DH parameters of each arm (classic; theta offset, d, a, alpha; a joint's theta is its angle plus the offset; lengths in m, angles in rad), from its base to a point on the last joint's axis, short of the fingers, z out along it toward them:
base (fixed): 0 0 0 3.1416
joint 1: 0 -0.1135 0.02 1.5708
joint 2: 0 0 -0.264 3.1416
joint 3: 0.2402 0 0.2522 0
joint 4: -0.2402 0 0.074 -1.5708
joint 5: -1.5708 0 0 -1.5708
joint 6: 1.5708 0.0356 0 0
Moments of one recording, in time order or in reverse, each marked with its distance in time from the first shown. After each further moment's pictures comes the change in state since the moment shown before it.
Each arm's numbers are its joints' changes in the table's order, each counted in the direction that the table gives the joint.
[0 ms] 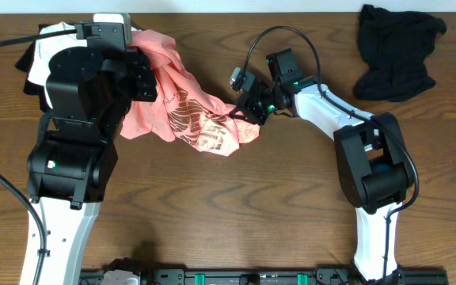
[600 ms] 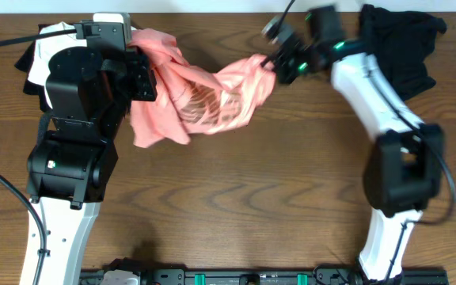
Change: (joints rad) left arm 0.000 0.000 0.000 0.007 0.008 0.000; right arm 0.178 -0.121 0.317 -0.298 -0.058 0.144
